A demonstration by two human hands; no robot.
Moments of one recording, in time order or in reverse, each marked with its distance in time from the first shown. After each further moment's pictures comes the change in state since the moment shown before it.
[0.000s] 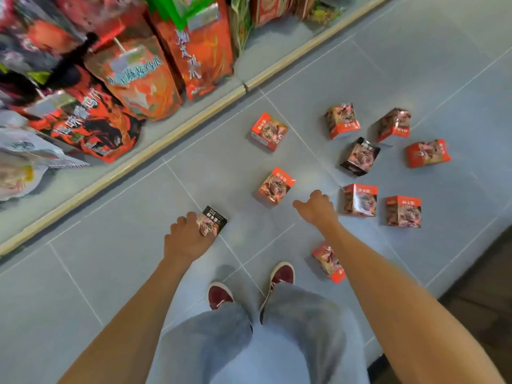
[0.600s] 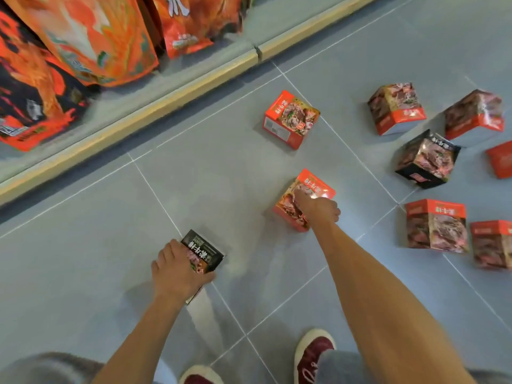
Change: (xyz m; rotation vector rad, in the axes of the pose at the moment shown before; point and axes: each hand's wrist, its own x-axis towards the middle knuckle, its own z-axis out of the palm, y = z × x) left_hand 0.270 -0.092 0.232 0.099 0.189 -0.039; right_hand 0.307 -0.021 0.207 0.371 0.233 0.273
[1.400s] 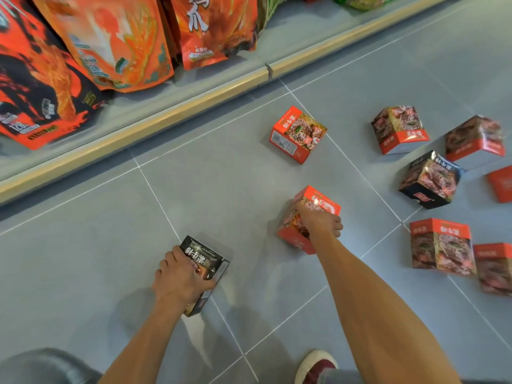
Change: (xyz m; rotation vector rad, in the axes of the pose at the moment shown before) left_hand 0.015 -0.002 0.017 -0.053 0.074 0.007; right_hand -0.005 -0.004 0.013 0.159 0.062 0.078
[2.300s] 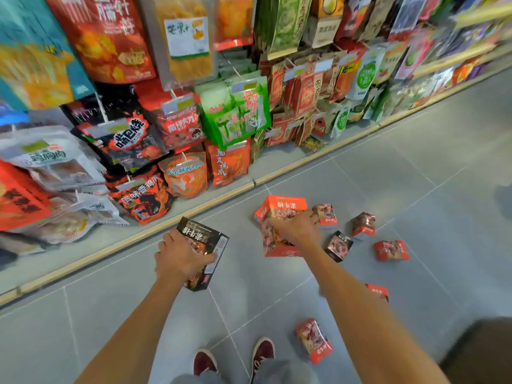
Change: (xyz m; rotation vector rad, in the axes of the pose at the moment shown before) left_hand -0.289 0.094 -0.532 -0.240 0.148 -0.058; right_hand -0.422 -0.171 -0.448 -0.351 -0.087 -0.619
